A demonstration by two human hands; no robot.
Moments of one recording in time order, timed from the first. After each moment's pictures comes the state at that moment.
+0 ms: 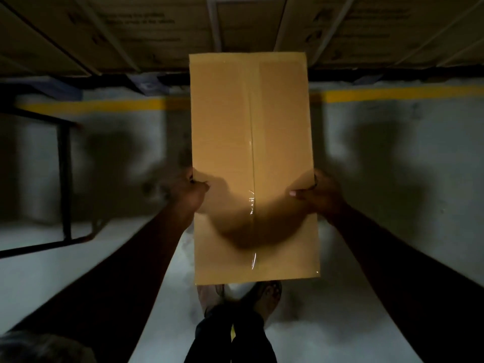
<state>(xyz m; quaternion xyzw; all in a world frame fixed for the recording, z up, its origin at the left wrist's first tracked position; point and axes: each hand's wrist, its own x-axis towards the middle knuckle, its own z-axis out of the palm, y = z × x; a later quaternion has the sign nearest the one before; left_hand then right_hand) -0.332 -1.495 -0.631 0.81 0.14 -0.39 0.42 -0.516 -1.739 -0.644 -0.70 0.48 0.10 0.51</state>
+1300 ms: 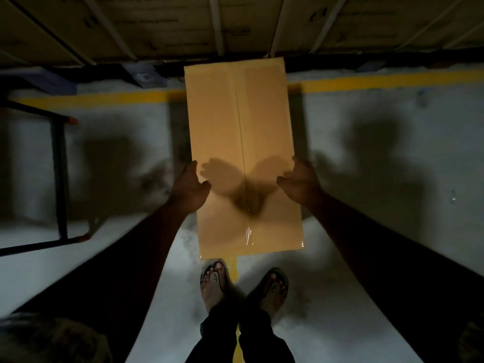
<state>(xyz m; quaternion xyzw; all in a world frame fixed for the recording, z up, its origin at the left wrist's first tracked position) -0.328 -1.465 -0.677 0.89 -0.12 -0.39 0.22 -0.478 -1.690 -0.690 -0.78 0.47 0.18 0.38</state>
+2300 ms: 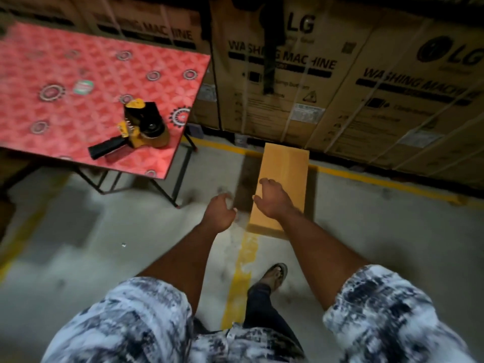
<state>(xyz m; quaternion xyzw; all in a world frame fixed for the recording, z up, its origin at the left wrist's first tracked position) -0.536 -1.227 -0.213 0.90 -0.05 -0.29 0.31 -0.559 -1.410 -0.218 -0.94 0.16 0.18 0.25</state>
